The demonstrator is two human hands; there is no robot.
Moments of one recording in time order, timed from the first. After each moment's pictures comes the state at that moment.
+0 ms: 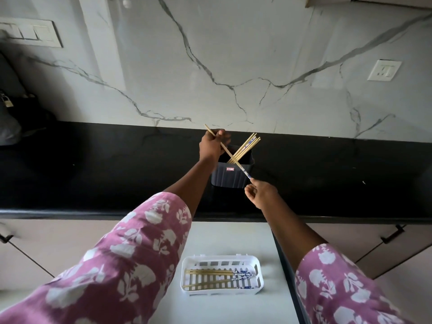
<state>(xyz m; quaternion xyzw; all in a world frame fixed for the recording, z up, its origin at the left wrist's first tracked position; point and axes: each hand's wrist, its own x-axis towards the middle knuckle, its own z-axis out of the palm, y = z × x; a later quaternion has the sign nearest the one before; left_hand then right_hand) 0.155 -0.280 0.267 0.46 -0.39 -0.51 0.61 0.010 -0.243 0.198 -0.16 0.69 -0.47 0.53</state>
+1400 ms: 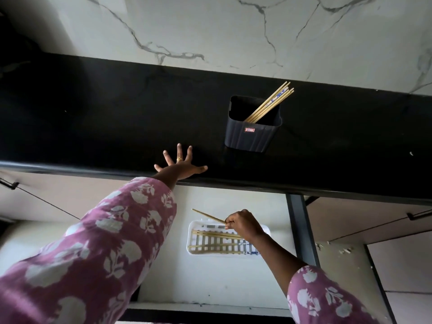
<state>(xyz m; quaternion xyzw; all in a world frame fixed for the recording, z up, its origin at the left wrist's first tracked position) 0.254 -0.261 0.106 0.75 -0.57 -0.33 -0.07 0.038 -0.169 0.036 -0.74 0.57 0.00 0.35</state>
